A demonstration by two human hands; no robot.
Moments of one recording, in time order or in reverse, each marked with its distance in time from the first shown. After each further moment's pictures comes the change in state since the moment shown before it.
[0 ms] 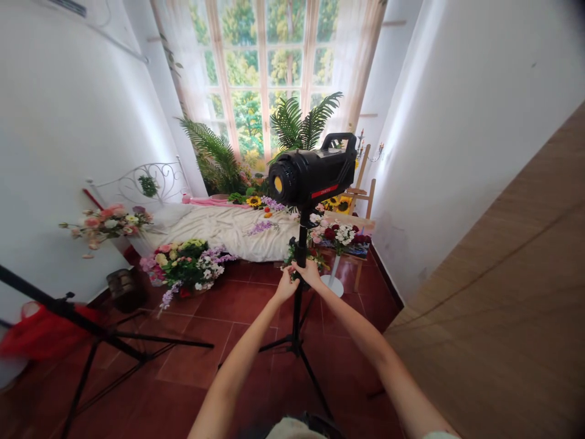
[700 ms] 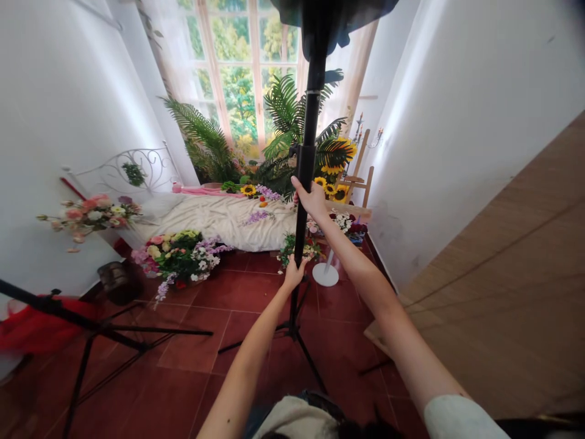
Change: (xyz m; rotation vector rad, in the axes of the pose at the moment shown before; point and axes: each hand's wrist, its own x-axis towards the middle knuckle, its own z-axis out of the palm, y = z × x) left_hand 0.021 0.011 0.037 0.046 0.102 0.132; right_hand 0.118 -0.199 -0.078 0.124 0.133 -0.228
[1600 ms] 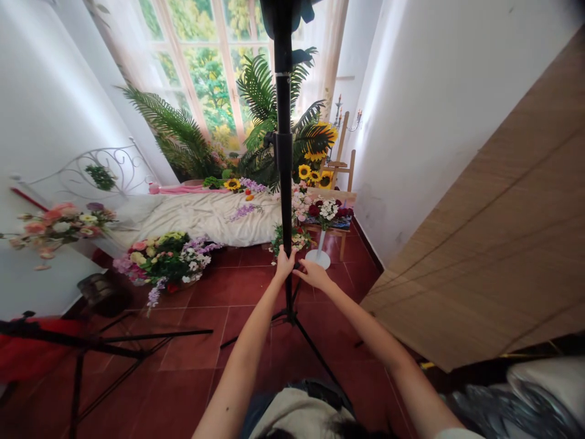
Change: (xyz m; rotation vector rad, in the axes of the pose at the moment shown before) left_hand 0.005 -0.013 0.008 0.009 0.000 0.034; right_hand -0.234 0.166 -0.032 -0.640 -0.528 0.193
